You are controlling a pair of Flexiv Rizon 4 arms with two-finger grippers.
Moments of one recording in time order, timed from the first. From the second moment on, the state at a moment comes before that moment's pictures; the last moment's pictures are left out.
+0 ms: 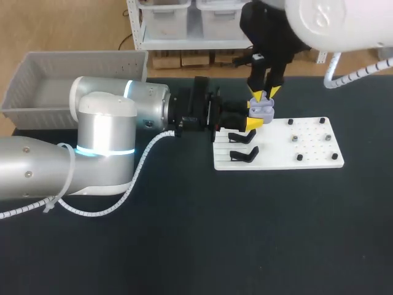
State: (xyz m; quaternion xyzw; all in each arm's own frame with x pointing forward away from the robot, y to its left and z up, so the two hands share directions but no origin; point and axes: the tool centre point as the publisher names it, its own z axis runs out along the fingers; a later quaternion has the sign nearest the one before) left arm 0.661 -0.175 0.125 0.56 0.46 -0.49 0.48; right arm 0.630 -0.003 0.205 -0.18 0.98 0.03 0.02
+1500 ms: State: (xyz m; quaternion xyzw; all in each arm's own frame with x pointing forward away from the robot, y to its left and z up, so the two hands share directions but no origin) left arm 0.661 -0.175 0.125 0.56 0.46 -0.49 0.48; right arm 0.641 -0.002 0.174 -0.20 0.98 0.01 0.03
